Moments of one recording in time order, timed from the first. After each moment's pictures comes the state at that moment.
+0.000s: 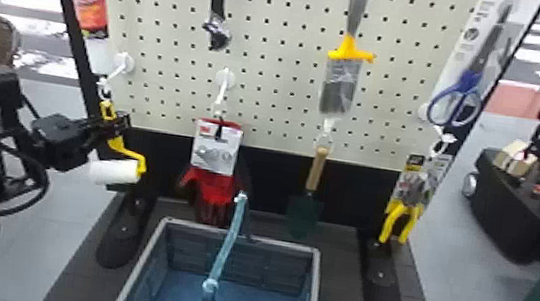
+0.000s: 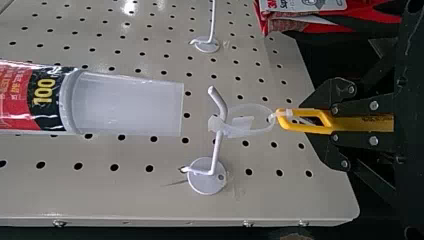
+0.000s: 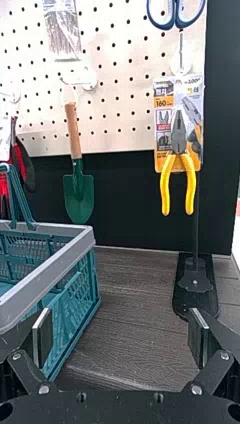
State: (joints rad) left arm -0.35 0.20 0.28 -1.38 0.11 0.22 -0.92; right arm 0.66 -0.06 -0.05 -1.97 -0.09 -0.07 0.31
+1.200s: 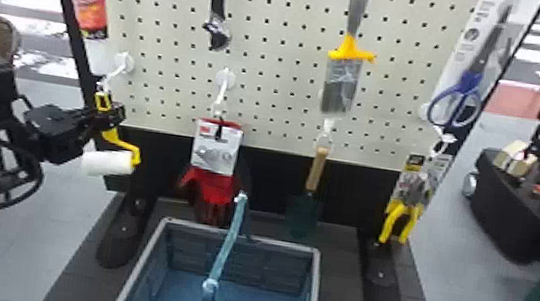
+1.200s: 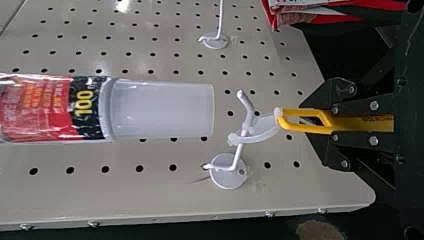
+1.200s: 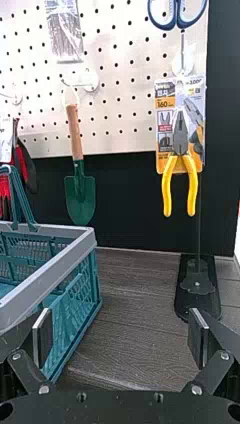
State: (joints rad) left arm -0.33 0.20 0.29 -1.46 0.08 0.23 -0.89; right arm 0.65 -0.07 -0.05 -1.96 -0.10 -0.07 0.32
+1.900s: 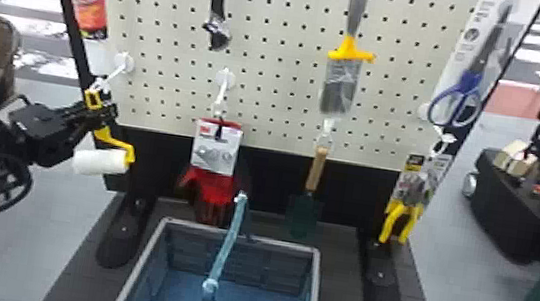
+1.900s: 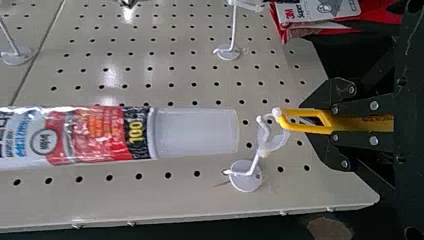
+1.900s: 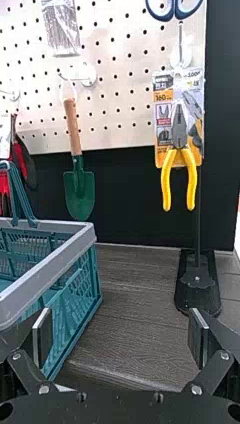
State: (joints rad) left arm -0.25 0.18 0.32 -1.61 0.09 0.25 -0.87; right arm 0.66 -0.07 -0.05 -1.96 -0.10 -0.06 0.32
